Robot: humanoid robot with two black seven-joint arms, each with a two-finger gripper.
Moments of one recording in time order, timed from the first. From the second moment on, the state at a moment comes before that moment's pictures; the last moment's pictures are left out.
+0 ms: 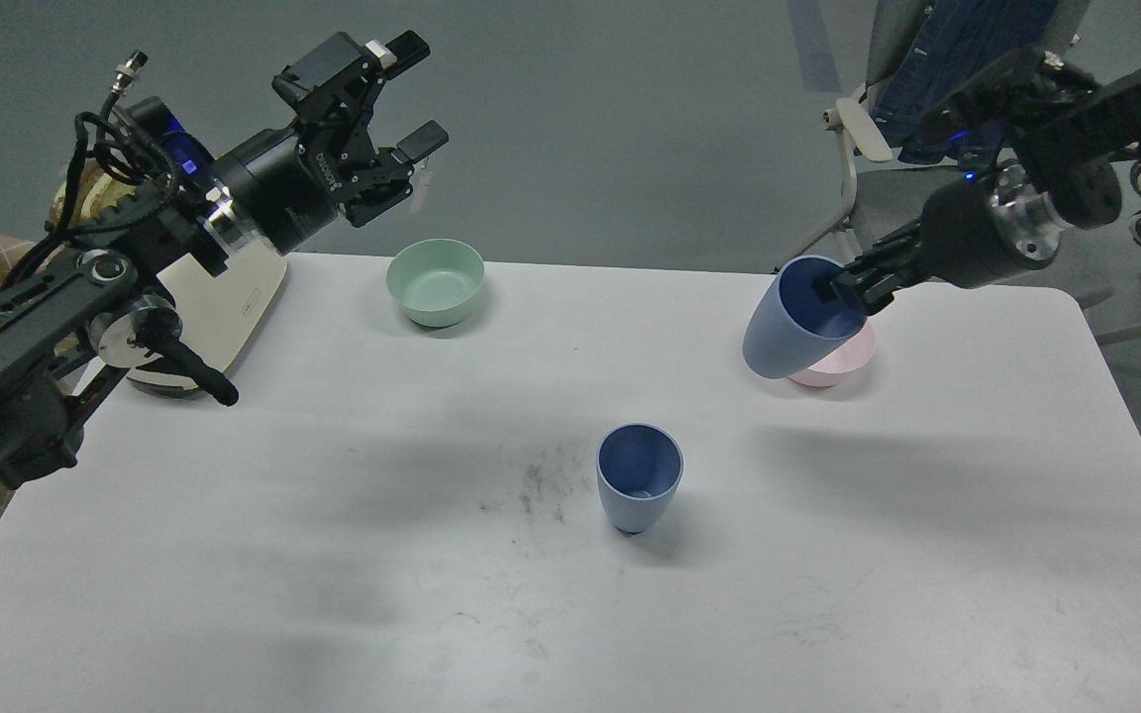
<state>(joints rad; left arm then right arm) -0.71 0.59 -0.81 -1.21 0.67 -0.41 -0.36 1.79 -0.52 -0.61 1.17 -1.33 0.46 0.49</state>
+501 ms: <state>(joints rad) -0.71 0.59 -0.81 -1.21 0.67 -0.41 -0.36 1.87 -0.25 -0.62 1.17 -1.21 0.46 0.49</state>
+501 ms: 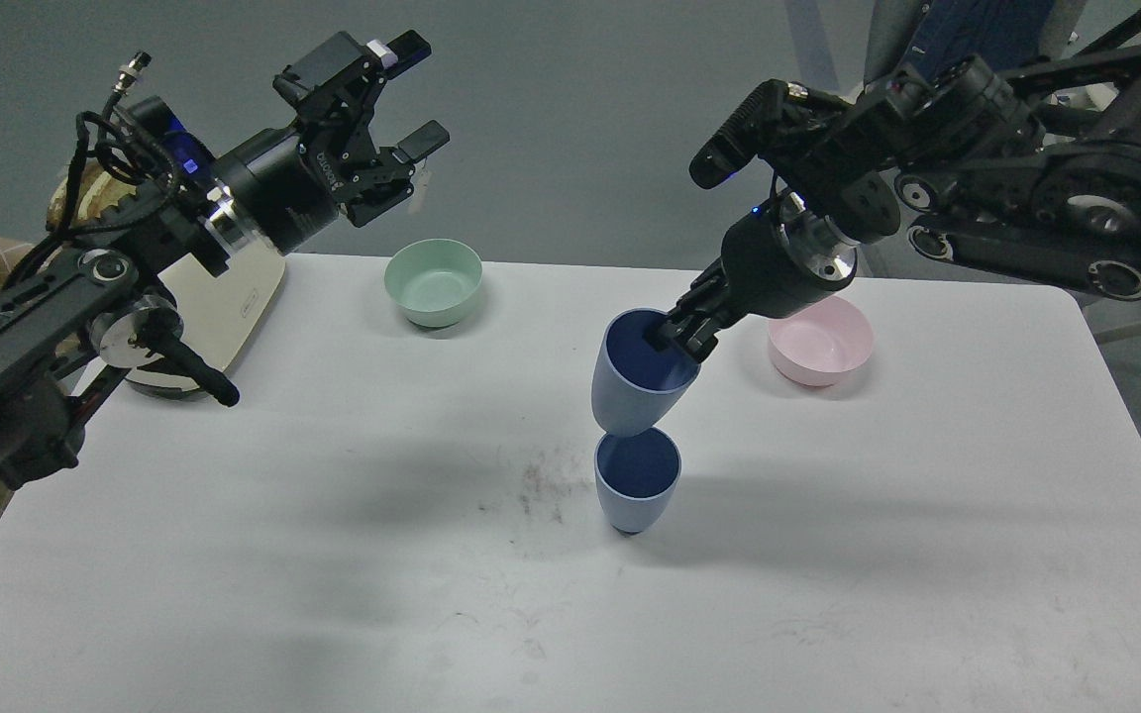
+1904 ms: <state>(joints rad) -0.71 0.59 -0.82 -1.21 0.66 -0.41 -0.36 1.89 -0.20 -0.73 1.21 -1.20 0.45 0.49</state>
